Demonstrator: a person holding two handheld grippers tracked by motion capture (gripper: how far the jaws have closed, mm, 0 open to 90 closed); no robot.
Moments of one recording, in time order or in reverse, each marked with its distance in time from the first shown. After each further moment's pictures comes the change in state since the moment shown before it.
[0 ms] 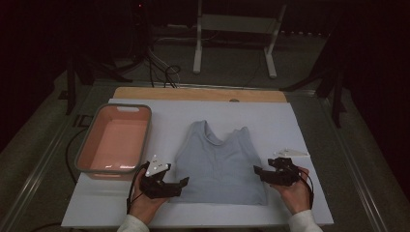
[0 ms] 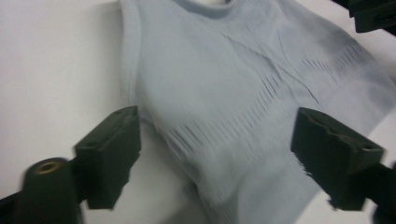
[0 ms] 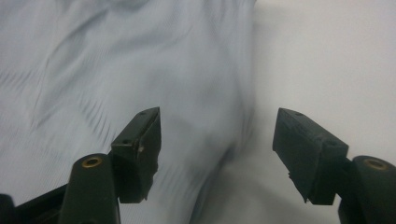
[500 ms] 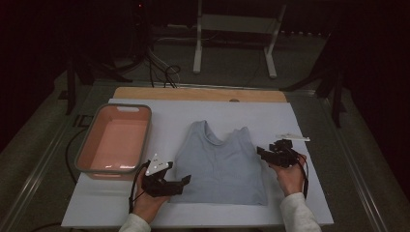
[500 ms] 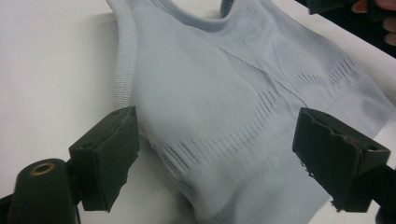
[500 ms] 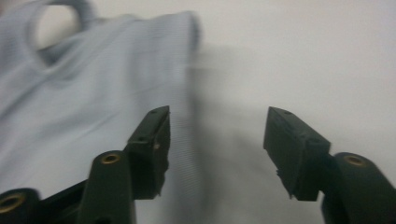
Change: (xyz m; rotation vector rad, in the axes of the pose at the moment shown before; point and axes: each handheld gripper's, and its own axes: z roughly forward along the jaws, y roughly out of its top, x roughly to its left) left arm 0.000 -0.002 0.005 -0.034 -0.028 -0.007; right arm -0.032 0.030 0.029 -0.046 -0.100 0.143
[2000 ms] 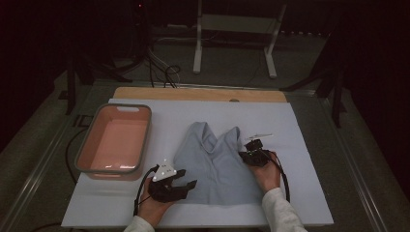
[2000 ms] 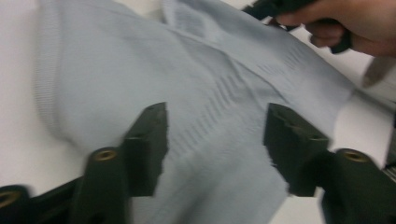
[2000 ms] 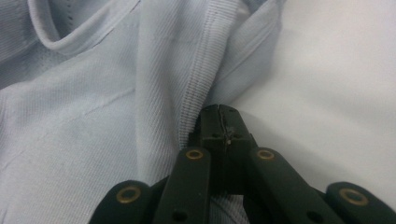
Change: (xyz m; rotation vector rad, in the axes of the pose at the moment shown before) left arm -0.020 -0.006 0.008 0.037 -0.113 0.076; right arm 0.055 -0.001 0.053 0.195 0.091 -0.144
